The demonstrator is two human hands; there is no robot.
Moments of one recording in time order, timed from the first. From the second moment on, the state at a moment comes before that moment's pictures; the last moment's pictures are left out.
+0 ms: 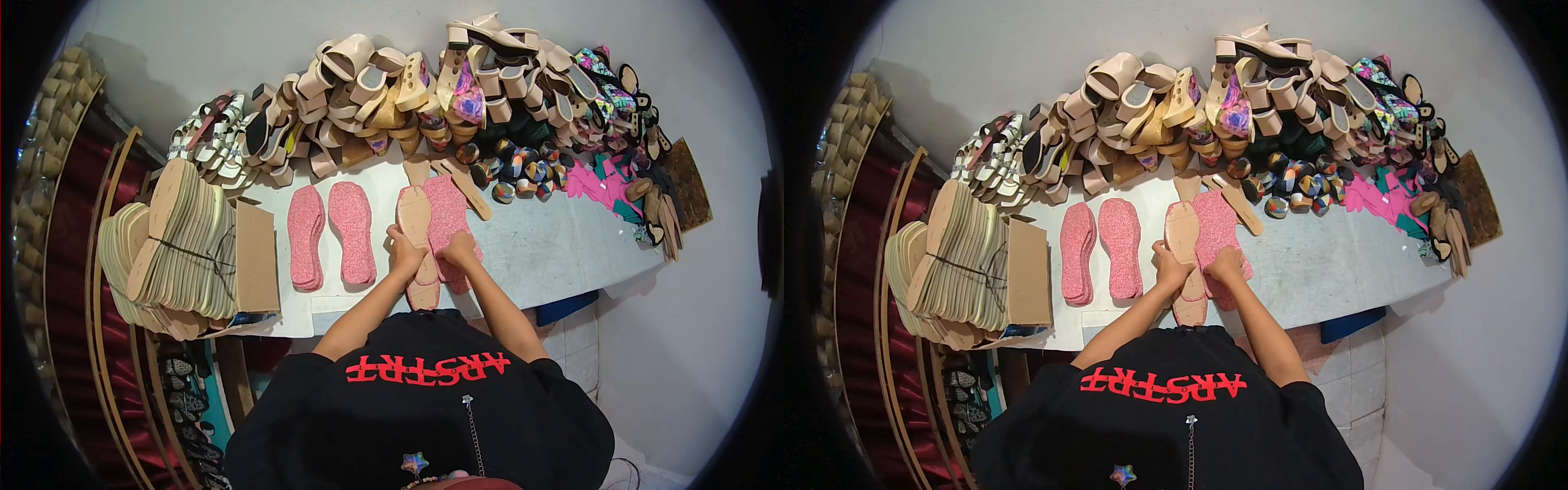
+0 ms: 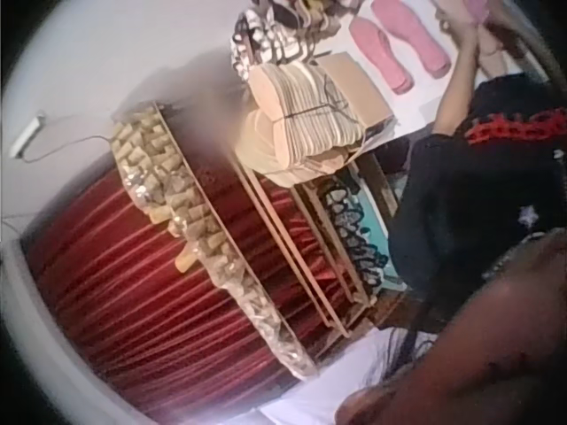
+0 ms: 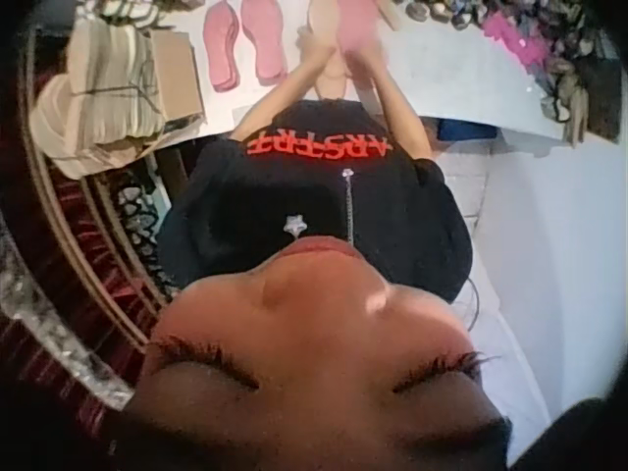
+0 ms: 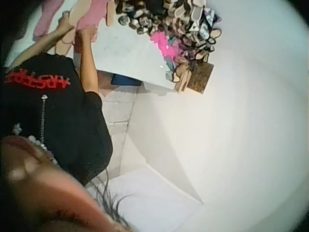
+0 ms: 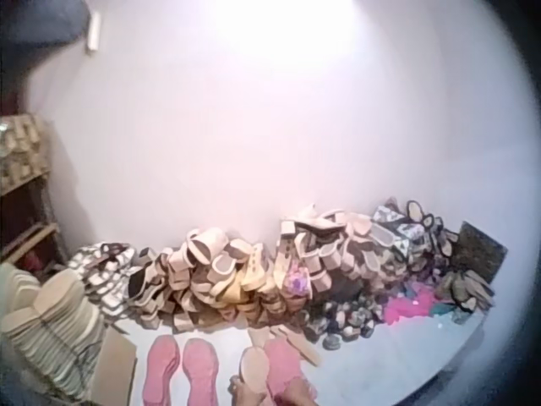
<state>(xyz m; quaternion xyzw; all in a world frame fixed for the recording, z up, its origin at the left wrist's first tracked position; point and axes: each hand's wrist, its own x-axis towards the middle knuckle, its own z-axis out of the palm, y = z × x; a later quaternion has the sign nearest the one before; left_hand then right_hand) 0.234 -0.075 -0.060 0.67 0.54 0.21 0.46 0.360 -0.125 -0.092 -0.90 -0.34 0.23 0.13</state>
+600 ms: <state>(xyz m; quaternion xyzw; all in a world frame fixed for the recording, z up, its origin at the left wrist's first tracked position) 0.238 -0.079 -0.070 0.79 0.52 0.15 0.30 0.412 -0.127 -0.075 -0.89 -0.39 0.08 0.20</state>
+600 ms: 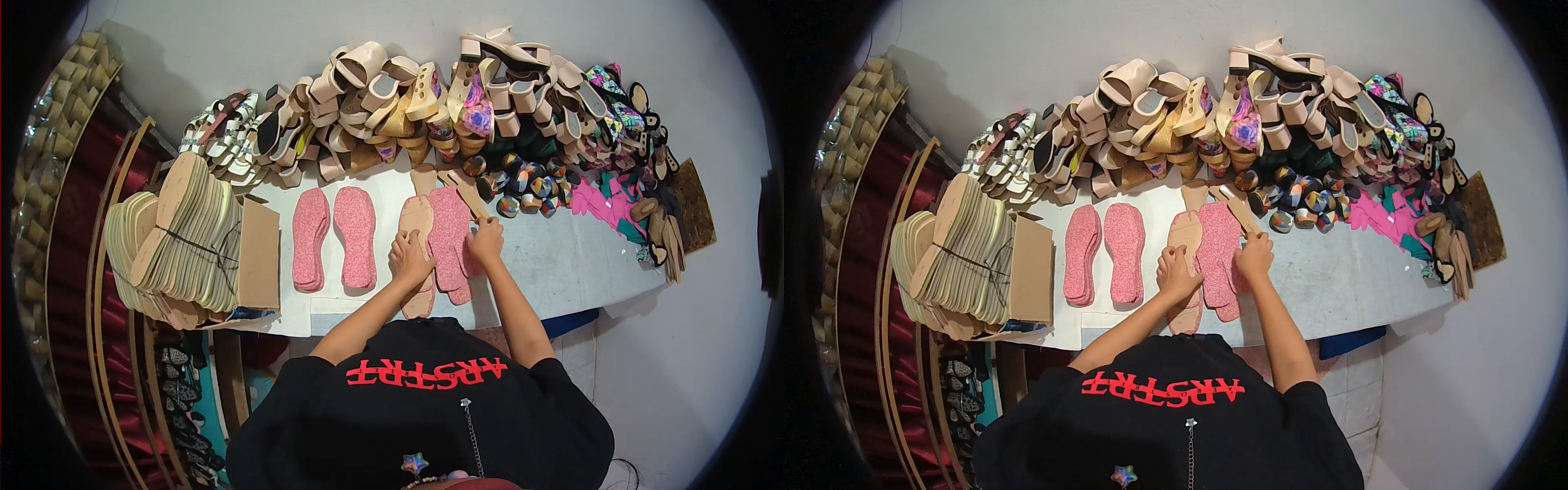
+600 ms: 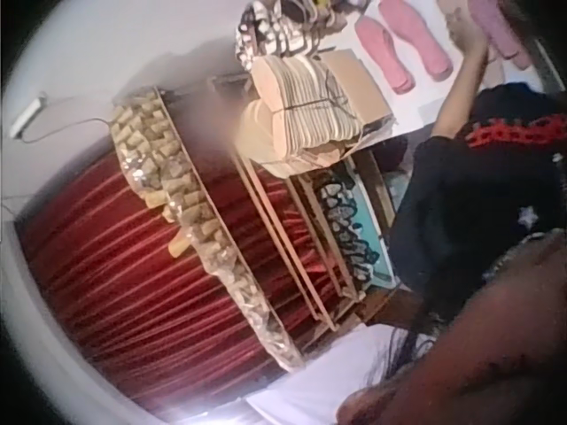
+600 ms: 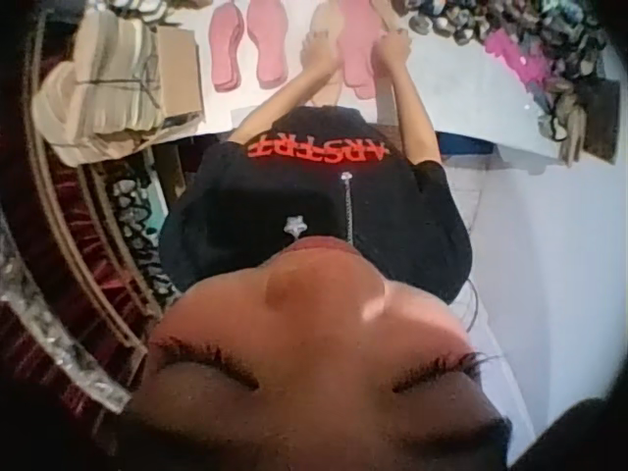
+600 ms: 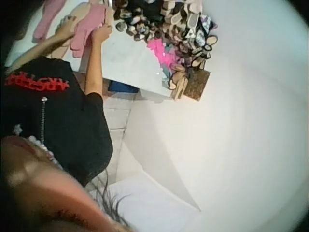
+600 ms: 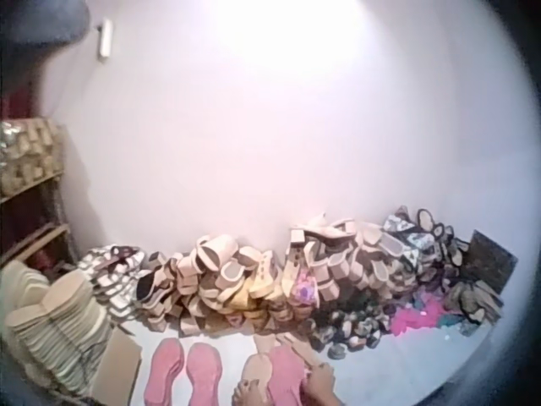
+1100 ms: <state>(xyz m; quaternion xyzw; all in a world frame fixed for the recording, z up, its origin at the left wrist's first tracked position) 0.237 -0.060 -0.089 0.74 0.57 0.15 0.32 0.454 -0.119 -0.091 -0.81 -0.49 -0.13 0.29</state>
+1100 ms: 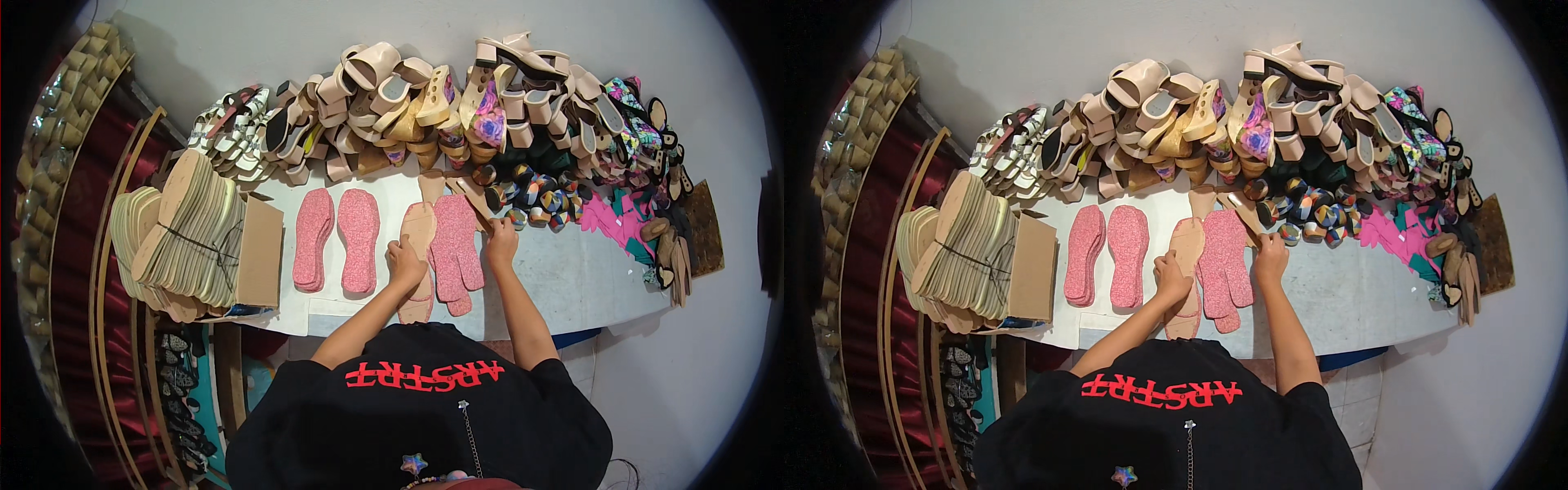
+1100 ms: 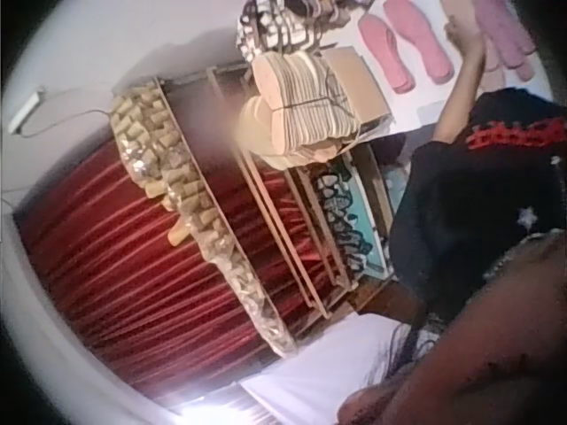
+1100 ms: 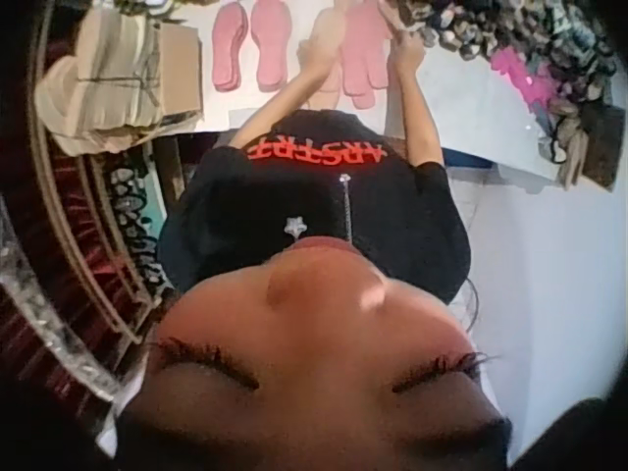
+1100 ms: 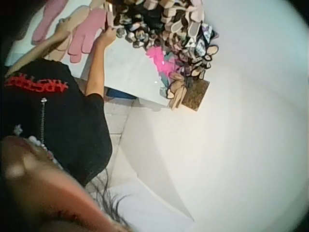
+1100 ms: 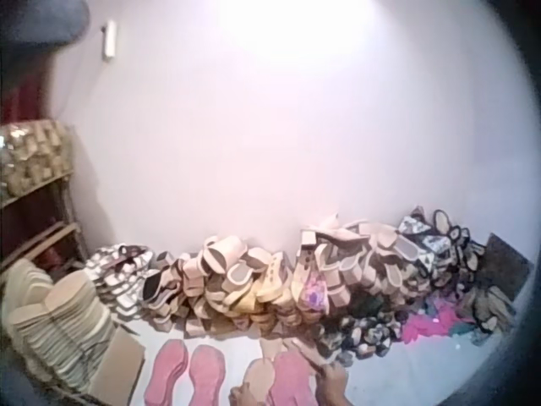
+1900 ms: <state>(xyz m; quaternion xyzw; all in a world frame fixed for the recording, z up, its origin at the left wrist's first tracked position) 0.221 -0.028 -0.082 0.55 0.52 0.29 0.58 0.348 -0.136 -0.086 -0.81 -0.52 0.01 0.28</state>
